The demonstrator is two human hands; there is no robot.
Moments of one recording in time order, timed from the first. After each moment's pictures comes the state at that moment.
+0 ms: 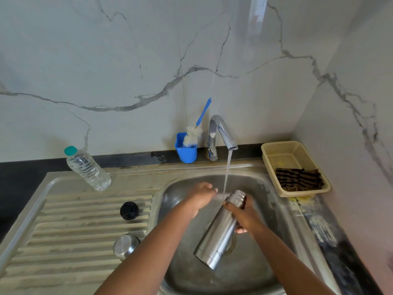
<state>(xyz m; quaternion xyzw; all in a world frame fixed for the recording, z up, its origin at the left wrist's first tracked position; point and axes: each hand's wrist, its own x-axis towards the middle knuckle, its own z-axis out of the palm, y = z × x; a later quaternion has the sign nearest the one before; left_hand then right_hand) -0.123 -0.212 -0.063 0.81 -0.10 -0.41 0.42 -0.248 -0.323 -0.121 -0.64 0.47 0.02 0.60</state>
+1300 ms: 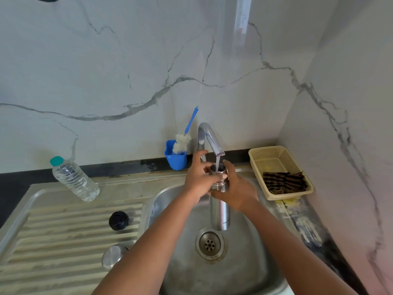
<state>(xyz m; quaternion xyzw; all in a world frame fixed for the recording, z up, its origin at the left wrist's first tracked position) -0.119 -0.252 -0.024 0.73 -0.22 -0.25 0.60 -0.220 -0.353 -0.047 -0.91 0.30 -0.04 0.28</state>
